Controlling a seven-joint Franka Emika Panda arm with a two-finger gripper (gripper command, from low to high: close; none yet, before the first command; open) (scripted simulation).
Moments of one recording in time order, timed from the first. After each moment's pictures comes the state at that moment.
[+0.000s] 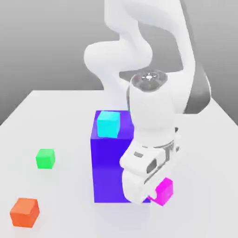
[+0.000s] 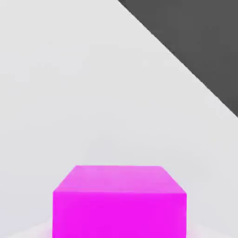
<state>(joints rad) 0.27 0.13 -0.15 -2.53 0.46 2.65 -0.15</state>
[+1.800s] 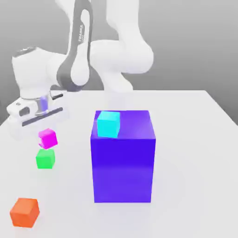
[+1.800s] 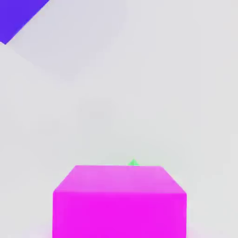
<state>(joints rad) -0.38 -0.12 -0.52 -2.95 -0.01 2.77 -0.88</state>
